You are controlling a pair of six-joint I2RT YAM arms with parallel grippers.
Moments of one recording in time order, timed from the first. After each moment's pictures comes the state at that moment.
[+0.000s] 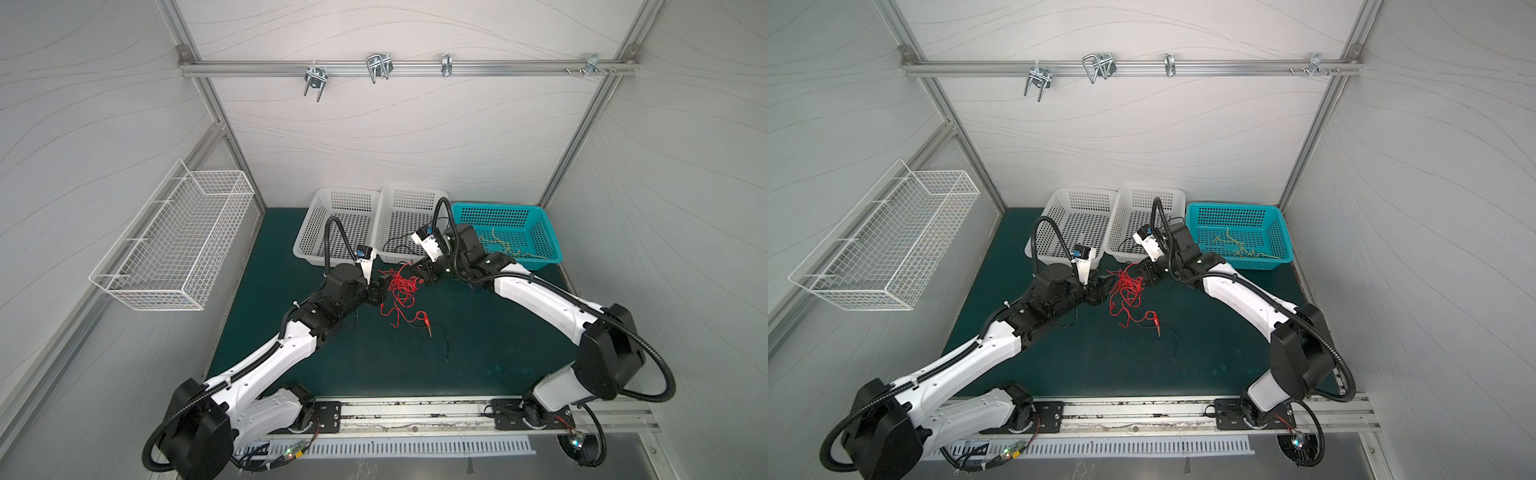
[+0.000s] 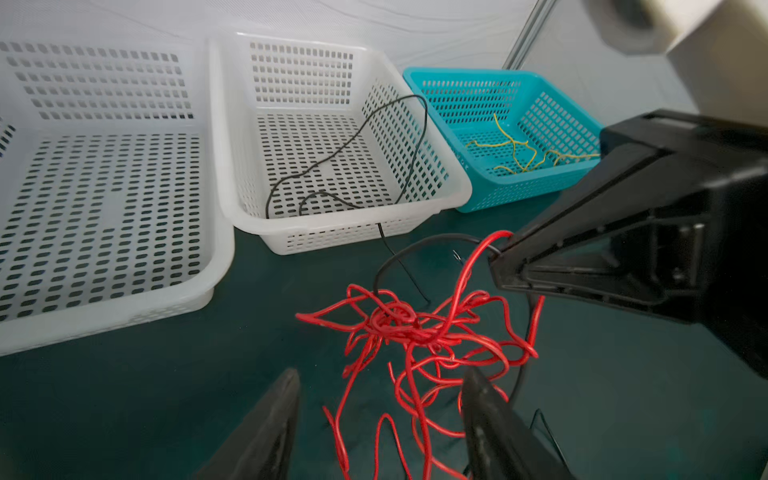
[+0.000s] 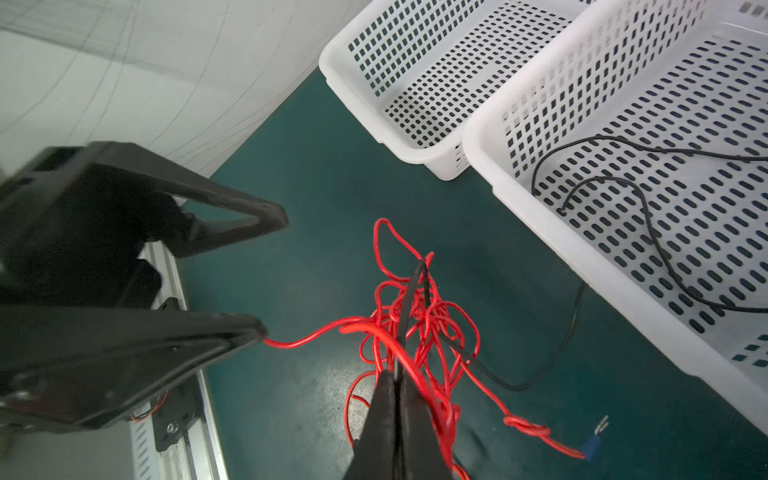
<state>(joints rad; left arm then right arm) -0.58 1.11 0.70 -0.07 0.01 -0.24 0.67 1.53 1.21 -0.34 -0.48 0.08</state>
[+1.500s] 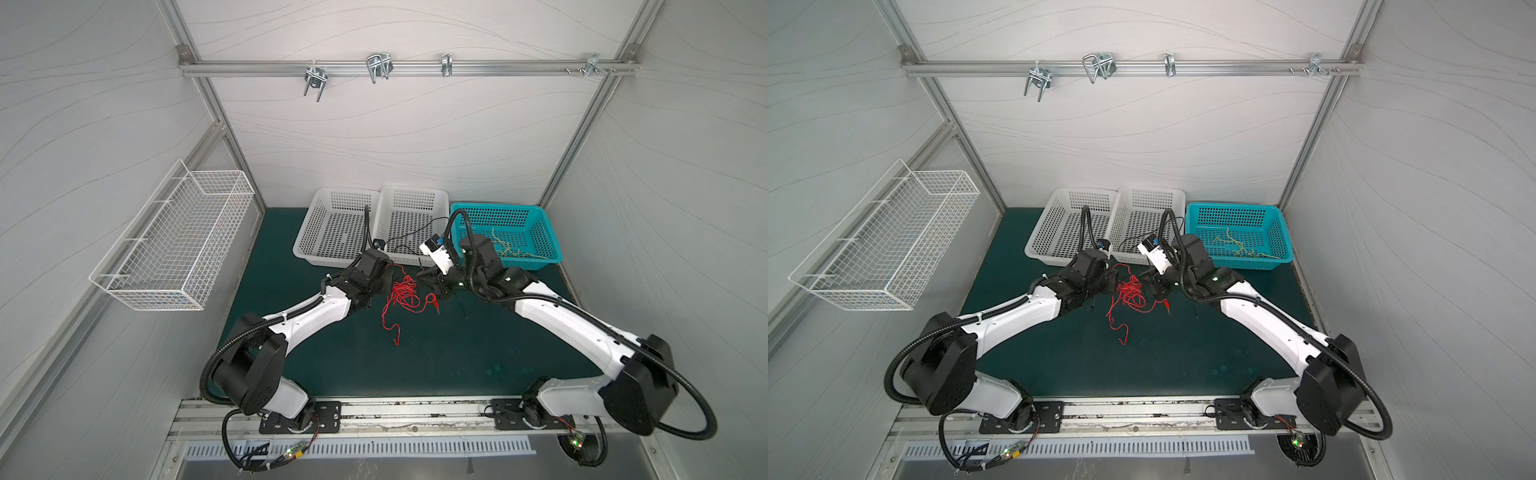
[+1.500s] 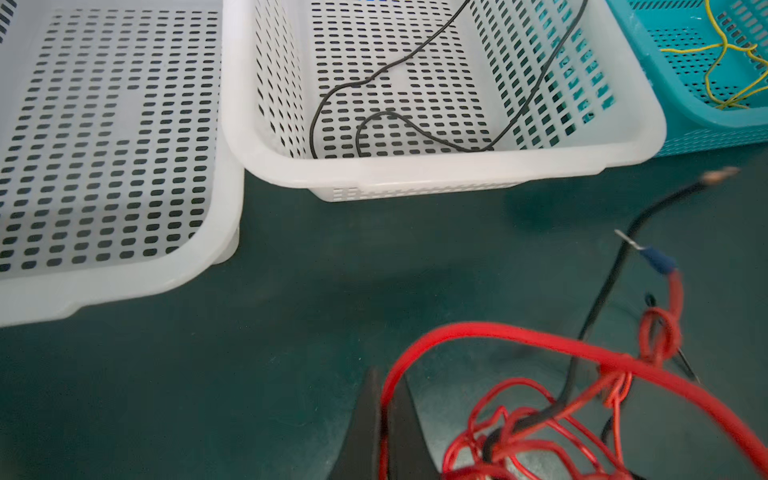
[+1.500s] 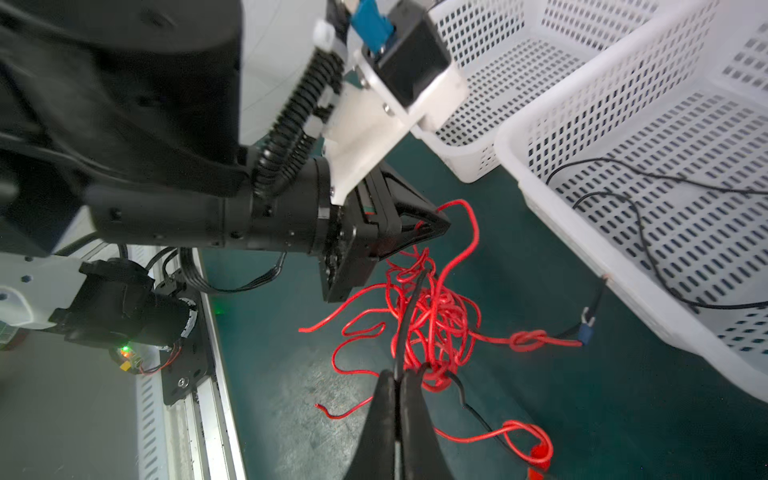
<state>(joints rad) -0.58 1.48 0.92 -0.20 -0.18 -0.34 0.67 1.25 1.04 -0.32 -0.44 0.02</state>
